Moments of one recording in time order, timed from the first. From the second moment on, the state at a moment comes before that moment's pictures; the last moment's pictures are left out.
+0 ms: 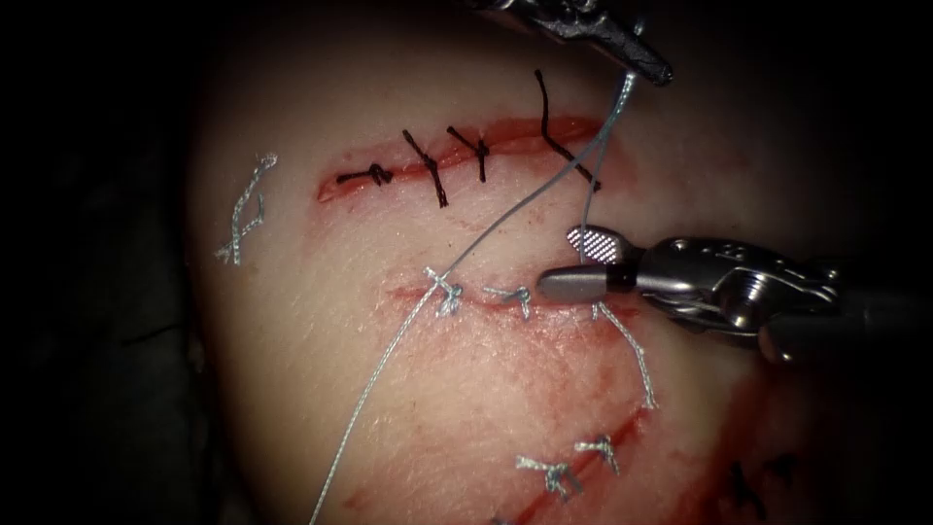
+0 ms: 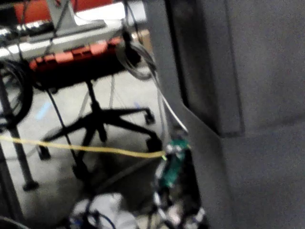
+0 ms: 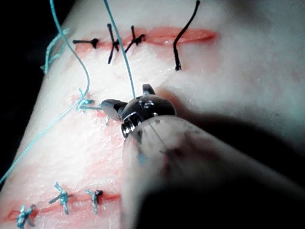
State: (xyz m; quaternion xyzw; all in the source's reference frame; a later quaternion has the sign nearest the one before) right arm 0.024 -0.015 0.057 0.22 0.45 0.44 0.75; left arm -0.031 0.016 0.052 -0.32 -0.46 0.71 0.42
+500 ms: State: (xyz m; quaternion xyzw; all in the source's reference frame) right arm 0.026 -0.015 0.058 0.21 0.46 0.44 0.74; left arm -0.032 0.015 0.052 -0.32 -0.46 0.71 0.43
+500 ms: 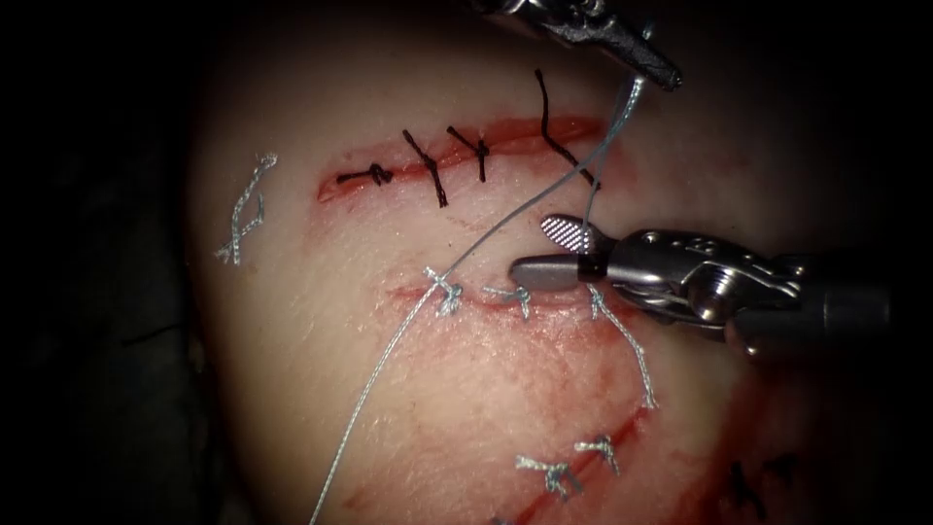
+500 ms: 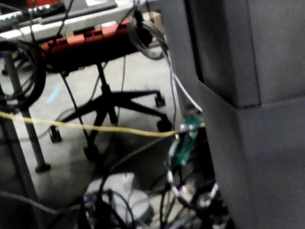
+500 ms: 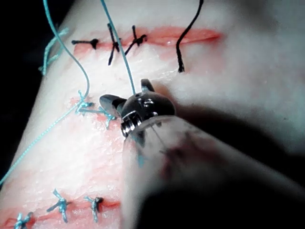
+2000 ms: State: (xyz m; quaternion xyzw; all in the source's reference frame) right arm 0.026 -0.014 0.058 0.12 0.48 0.43 0.76; left arm -0.032 0.016 0.048 -0.33 -0.47 0.69 0.43
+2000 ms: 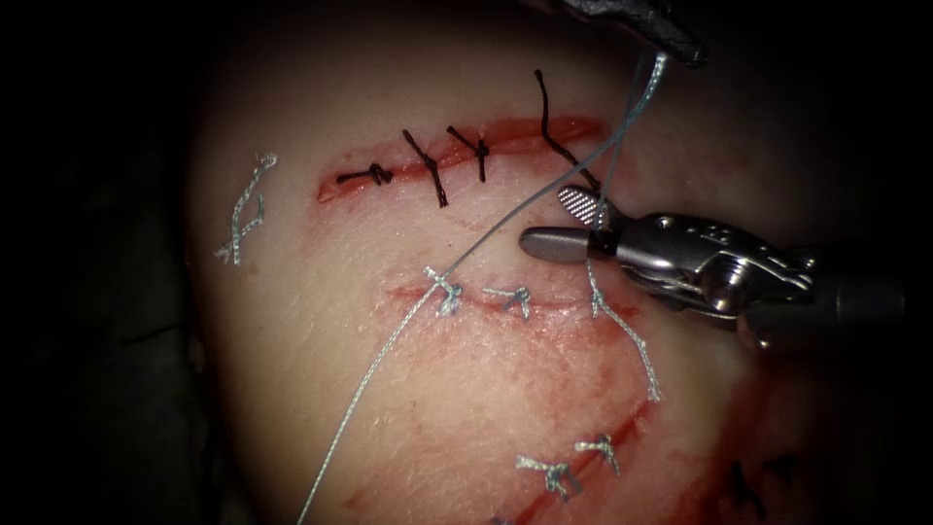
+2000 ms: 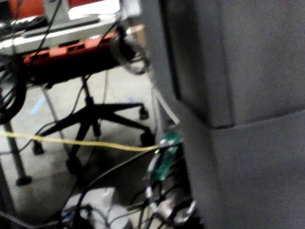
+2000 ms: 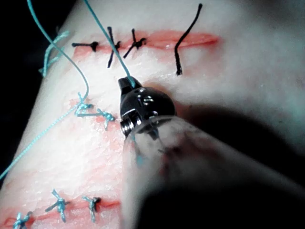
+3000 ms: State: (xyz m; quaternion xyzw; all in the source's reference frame) right arm 0.027 -0.016 0.058 0.12 0.48 0.43 0.76; left arm -0.033 0.016 0.047 -0.34 -0.47 0.69 0.43
